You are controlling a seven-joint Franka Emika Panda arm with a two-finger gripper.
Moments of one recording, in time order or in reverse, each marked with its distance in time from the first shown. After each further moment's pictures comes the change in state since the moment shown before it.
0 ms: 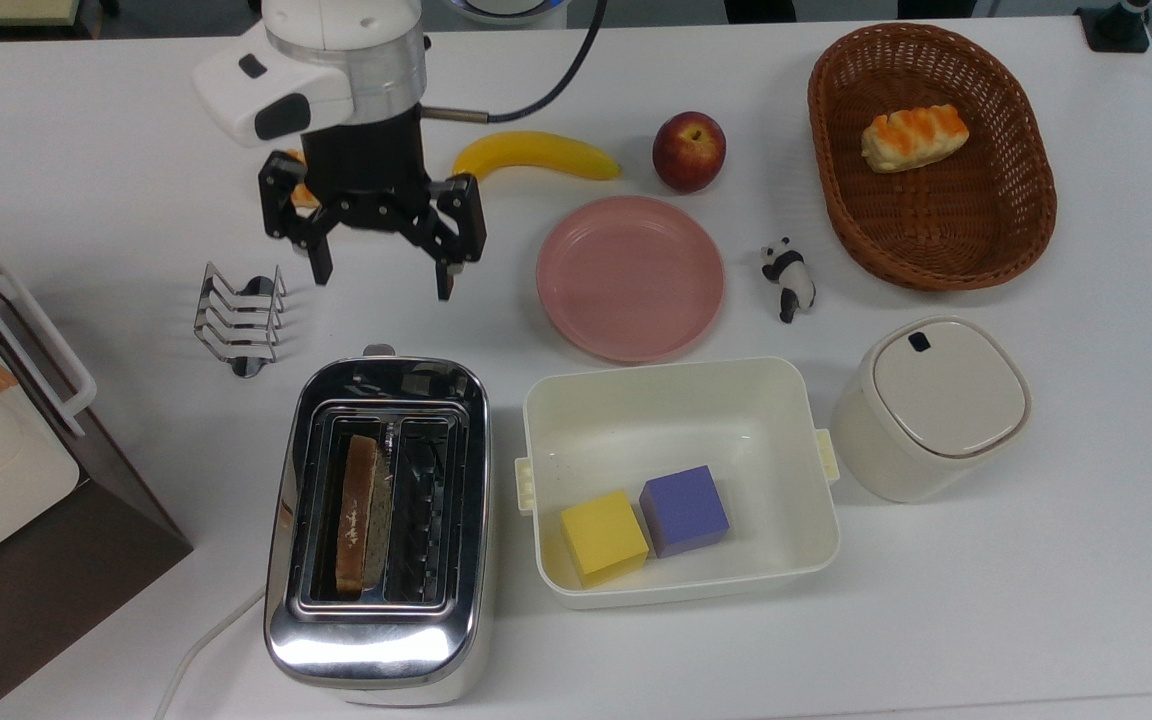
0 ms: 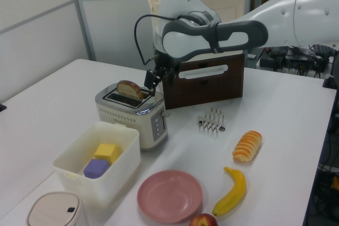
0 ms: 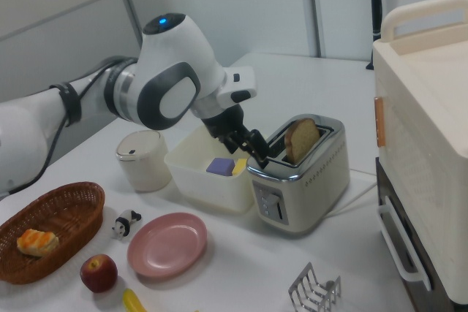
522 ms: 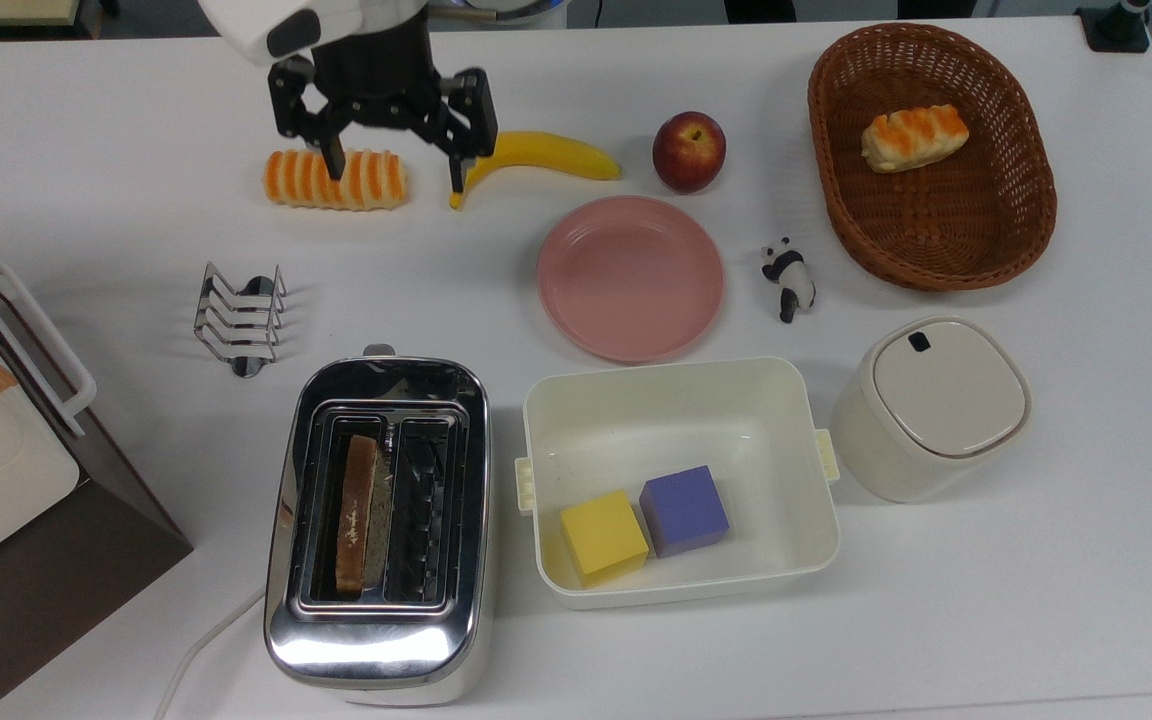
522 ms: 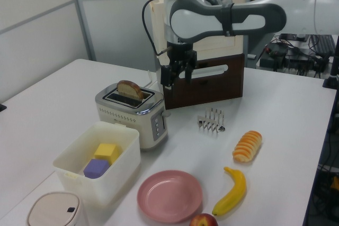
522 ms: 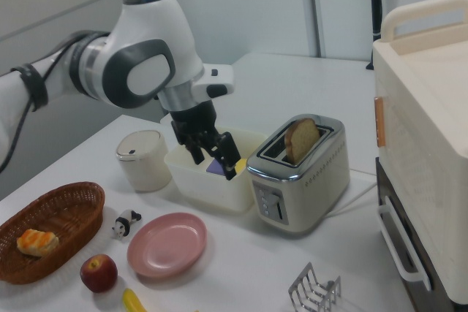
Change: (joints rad) arm 0.000 -0.105 0.007 -0.002 0.000 -0.306 -0.035
